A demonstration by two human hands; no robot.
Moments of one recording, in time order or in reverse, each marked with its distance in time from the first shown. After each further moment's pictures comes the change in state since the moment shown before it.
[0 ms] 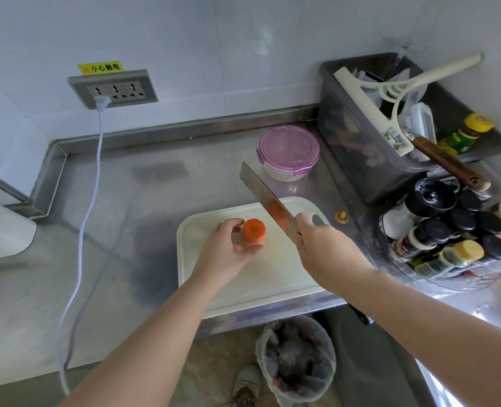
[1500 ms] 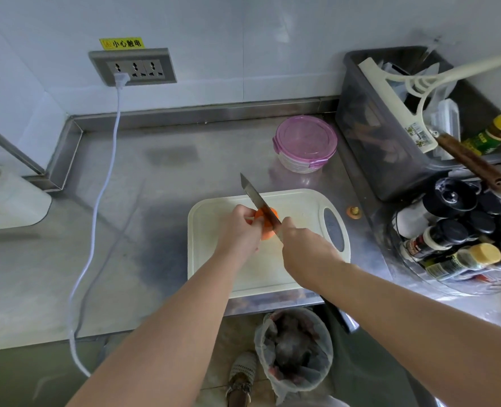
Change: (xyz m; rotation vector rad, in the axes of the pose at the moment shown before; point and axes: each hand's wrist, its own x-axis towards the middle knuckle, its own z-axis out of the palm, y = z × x) left_hand 0.007 0.019 0.012 -0.384 0.084 -0.318; right_hand 0.010 -0.039 0.021 -0.026 -0.188 0.001
